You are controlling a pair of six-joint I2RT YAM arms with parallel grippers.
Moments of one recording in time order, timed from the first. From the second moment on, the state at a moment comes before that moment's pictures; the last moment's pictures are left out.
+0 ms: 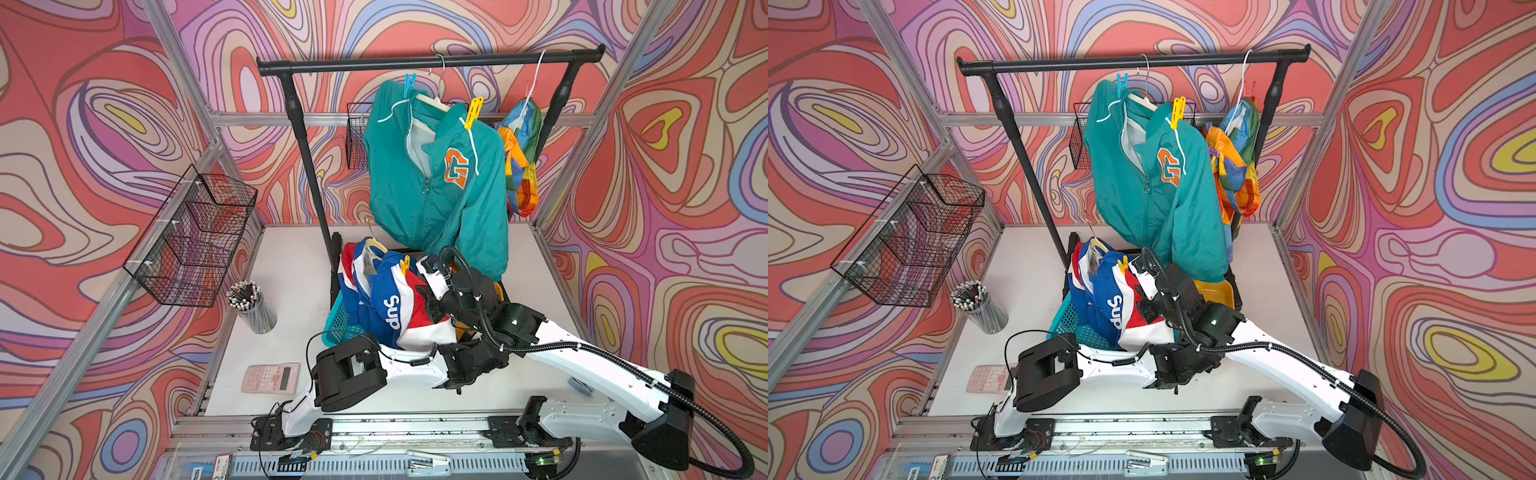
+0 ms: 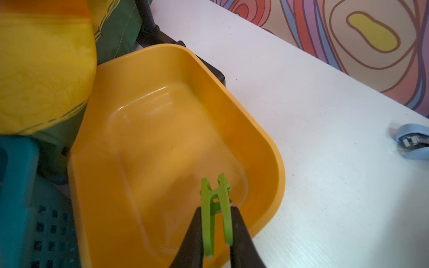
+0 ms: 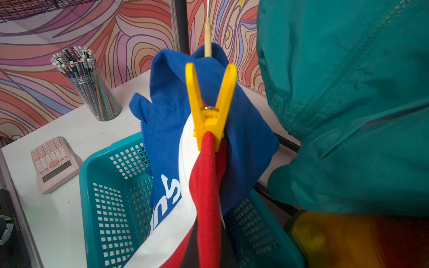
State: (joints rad) left arm -1.33 2.11 1.43 0.04 -0.53 -0.40; right arm 0.86 1.19 1.07 -0.32 0.15 0.01
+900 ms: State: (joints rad) left arm -1.48 1.79 1.15 -0.08 -0.50 -0.40; right arm 0.87 1.16 1.07 -0.33 0.15 -0.01
